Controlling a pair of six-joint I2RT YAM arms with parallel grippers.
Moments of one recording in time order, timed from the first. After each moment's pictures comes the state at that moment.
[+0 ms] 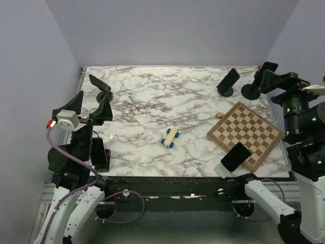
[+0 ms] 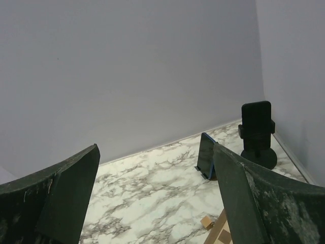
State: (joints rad) left arm -0.35 0.41 0.76 0.21 -0.17 -0.03; right arm 0.25 0.79 1.47 -0.48 0.38 0.27
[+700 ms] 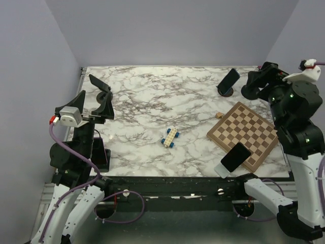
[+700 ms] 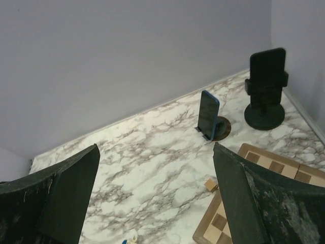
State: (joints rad) left arm -0.37 0.44 0.77 0.18 -0.20 -0.02; right arm 0.25 0.90 1.49 -0.61 0.40 0.39
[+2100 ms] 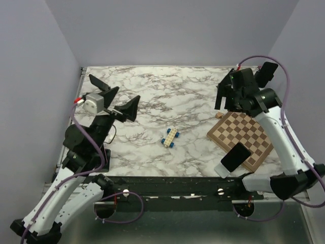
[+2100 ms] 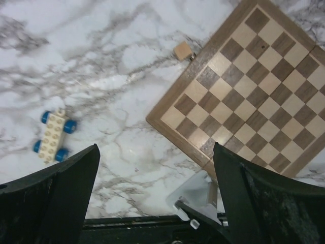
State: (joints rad) left arm -0.53 0.56 0.82 0.17 -0.10 -0.11; right arm 0.37 1.36 1.53 -1.13 0.27 0.36
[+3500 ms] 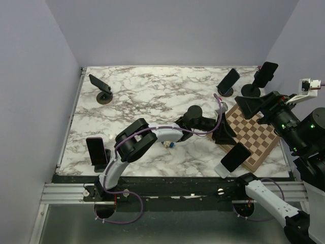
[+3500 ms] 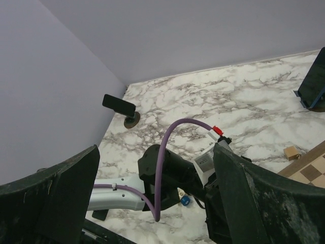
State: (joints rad) left arm -1.00 2.16 1.42 0.93 0.84 -0.69; right arm 0.37 0.75 1.52 -0.78 0.00 0.50
